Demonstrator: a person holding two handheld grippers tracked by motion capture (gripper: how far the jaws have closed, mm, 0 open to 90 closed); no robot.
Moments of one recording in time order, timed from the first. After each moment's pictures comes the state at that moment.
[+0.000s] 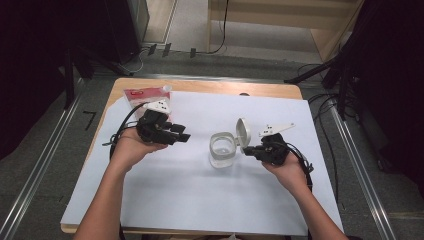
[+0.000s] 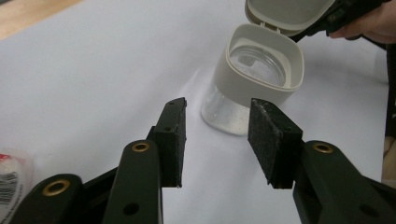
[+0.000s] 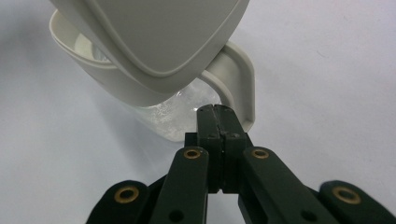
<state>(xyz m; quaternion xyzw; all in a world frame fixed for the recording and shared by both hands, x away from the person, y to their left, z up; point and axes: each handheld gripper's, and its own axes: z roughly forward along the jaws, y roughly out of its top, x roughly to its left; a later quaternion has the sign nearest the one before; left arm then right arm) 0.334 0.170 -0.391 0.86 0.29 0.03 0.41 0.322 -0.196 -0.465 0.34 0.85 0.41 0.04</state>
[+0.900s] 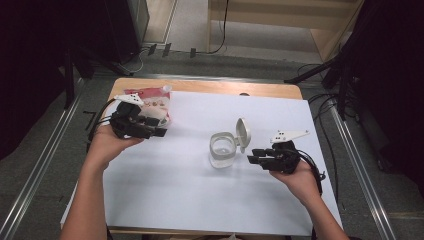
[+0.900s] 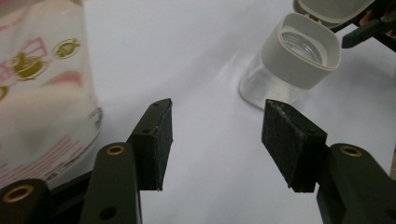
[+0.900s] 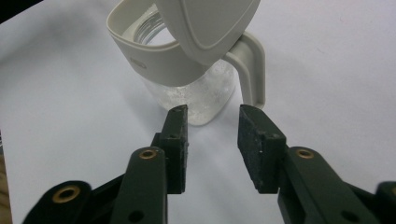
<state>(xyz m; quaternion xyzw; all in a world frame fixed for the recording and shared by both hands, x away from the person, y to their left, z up) 0.342 0.233 -0.381 0.85 0.35 0.03 0.39 0.295 -0.217 -0.454 0.34 0.83 0.44 0.03</state>
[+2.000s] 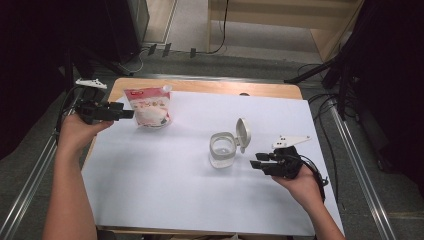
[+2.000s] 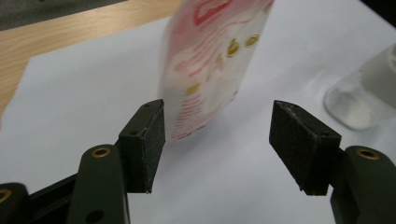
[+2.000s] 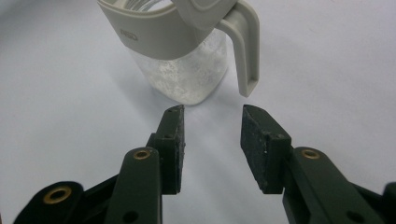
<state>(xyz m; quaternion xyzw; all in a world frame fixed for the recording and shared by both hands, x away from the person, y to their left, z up) 0.373 0.321 -0.374 0.80 0.45 0.09 0.38 0.284 -0.222 -0.460 0.35 0.84 0.42 0.05</state>
